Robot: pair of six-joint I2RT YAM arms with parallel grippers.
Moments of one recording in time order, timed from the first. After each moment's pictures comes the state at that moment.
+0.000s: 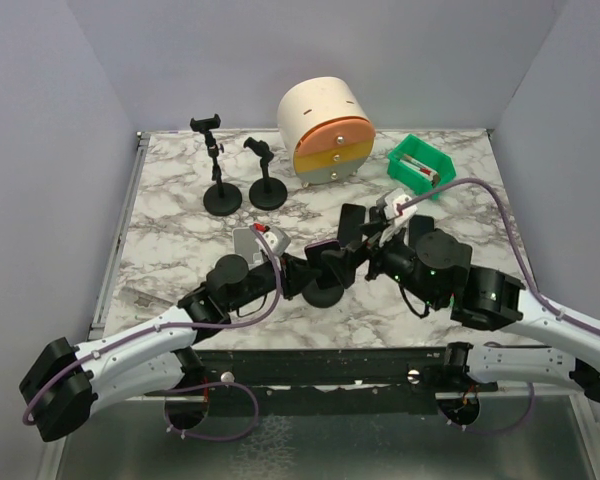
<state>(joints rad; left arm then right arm) -0.88 0.91 0.42 0.43 0.18 -0.34 1.20 0.89 1.04 -0.33 0.40 0.18</state>
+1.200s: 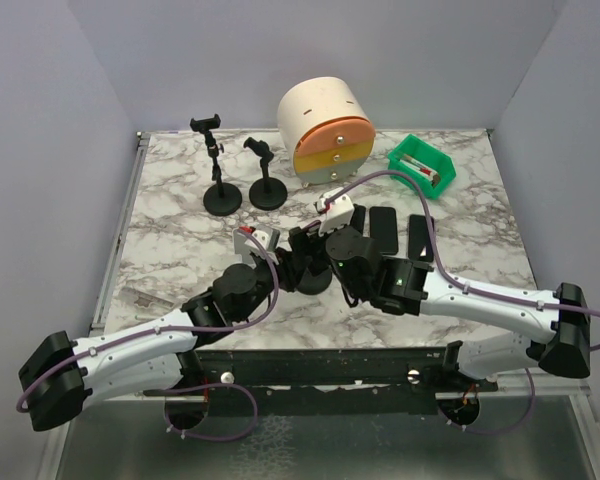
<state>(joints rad) -1.02 0.91 0.44 0.39 -0.33 -0.43 1.20 1.30 1.09 -0.11 0.71 0.25</state>
